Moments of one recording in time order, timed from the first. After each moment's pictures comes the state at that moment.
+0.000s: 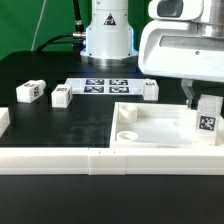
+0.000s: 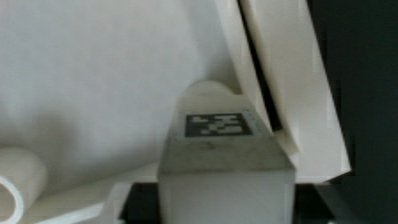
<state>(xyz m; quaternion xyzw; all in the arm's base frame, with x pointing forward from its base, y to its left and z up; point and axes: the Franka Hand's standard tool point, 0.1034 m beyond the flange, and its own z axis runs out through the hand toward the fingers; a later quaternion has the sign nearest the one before) 0.639 0.108 0.077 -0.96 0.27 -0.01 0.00</state>
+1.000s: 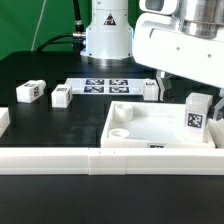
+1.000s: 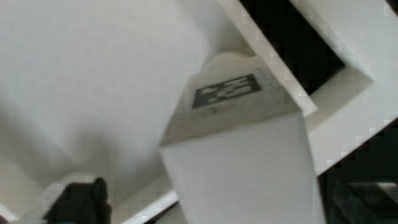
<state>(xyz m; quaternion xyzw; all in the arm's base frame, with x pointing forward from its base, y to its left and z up) 0.635 0.088 0.077 -0.92 0.39 -0.02 -0.03</state>
